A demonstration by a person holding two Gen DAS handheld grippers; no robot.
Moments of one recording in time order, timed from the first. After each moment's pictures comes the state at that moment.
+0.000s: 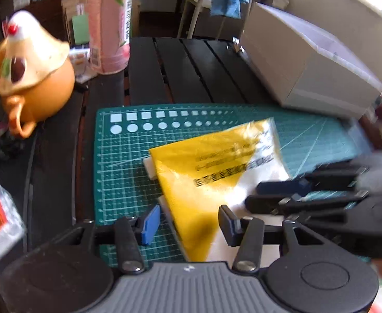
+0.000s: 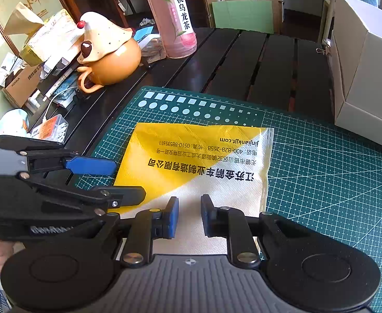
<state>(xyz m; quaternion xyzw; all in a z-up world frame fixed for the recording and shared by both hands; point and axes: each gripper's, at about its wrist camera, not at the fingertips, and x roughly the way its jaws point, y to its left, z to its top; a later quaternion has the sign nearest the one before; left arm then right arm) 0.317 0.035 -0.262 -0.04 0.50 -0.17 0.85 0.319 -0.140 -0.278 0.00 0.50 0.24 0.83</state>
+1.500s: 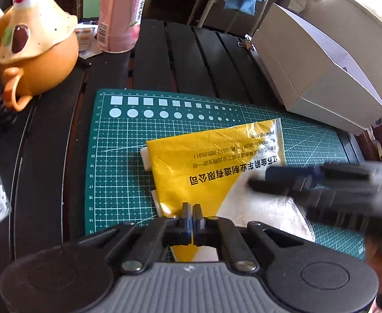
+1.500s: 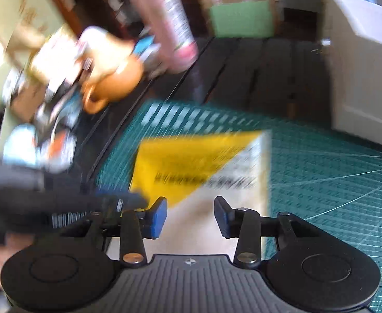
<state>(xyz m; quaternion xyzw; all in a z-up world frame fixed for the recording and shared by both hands) 0.328 0.034 -0.278 -0.07 0.54 -0.15 0.82 0.335 -0.165 -0.263 0.08 0.48 0.22 0.85</state>
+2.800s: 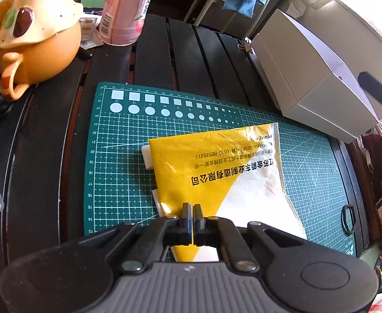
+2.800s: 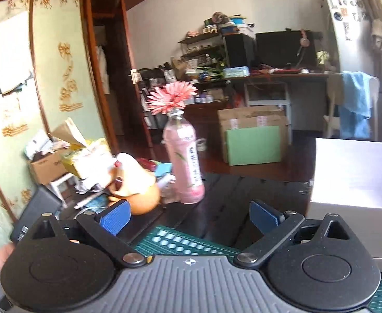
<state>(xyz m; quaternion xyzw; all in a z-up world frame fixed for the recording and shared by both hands) 0.334 0.050 -0.284 -0.11 0.55 -0.17 0.81 0.293 -0.193 -0.183 0.04 0.21 0.28 0.93</state>
